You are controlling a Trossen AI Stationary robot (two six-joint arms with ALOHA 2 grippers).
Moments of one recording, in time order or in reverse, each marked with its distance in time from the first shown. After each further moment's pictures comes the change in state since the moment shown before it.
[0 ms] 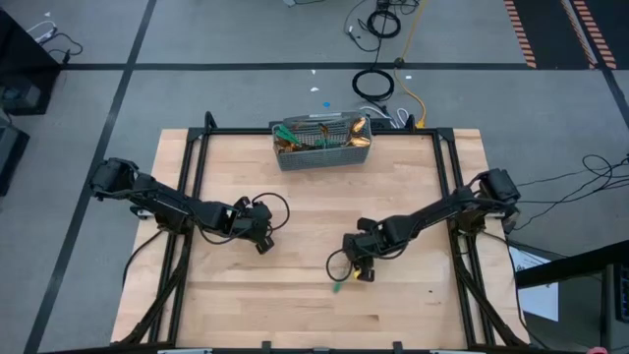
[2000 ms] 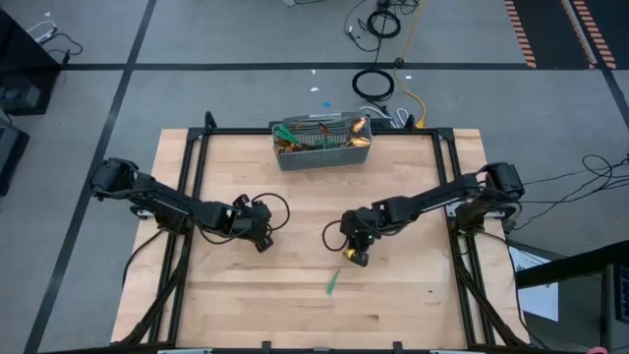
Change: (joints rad) left arm 0.000 0.000 0.000 -0.022 -0.049 0.035; right arm -0.170 -0.060 -0.028 0.055 -0.144 0.025
